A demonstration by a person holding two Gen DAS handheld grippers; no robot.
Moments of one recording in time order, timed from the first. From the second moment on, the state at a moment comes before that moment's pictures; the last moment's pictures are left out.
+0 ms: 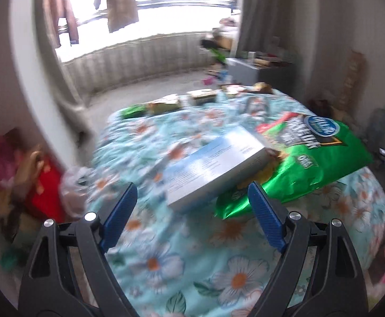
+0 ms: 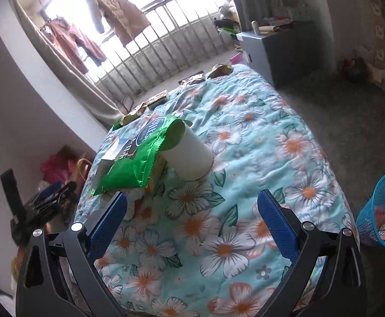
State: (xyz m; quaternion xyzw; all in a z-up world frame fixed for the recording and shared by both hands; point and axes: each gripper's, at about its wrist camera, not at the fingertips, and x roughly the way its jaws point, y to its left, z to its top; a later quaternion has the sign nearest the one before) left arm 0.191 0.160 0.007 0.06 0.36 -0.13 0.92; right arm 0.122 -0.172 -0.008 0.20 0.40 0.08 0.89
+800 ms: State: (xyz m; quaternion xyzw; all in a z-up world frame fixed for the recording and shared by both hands) left arm 0.362 0.173 -0.070 -0.16 0.52 -0.41 0.73; right arm 0.165 -0.135 -0.043 0.31 0.47 0.22 0.80
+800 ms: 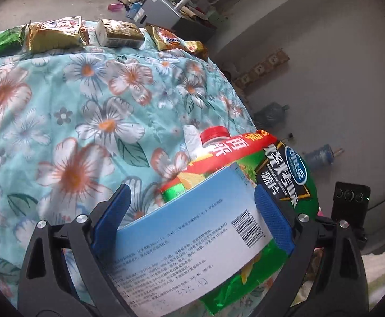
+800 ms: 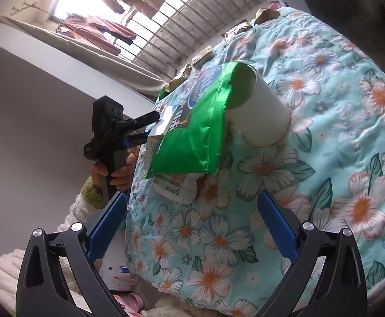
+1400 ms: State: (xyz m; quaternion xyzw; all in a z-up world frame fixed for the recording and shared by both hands) left arm 0.239 0.197 -0.043 -0.08 0.48 -0.33 0.81; right arm 0.191 -0.124 -0.049 0.36 0.46 0.26 0.77
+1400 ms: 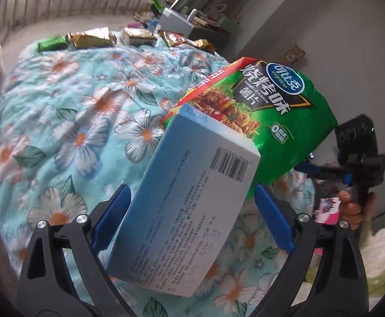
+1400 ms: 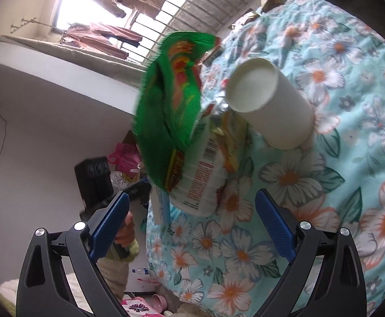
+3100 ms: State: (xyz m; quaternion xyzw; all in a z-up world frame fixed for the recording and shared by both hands) left arm 0.155 0.169 -0.020 -0.03 0.44 -0.13 0.89; right arm 0.225 -0.092 -0.059 0.40 0.42 0.24 0.78
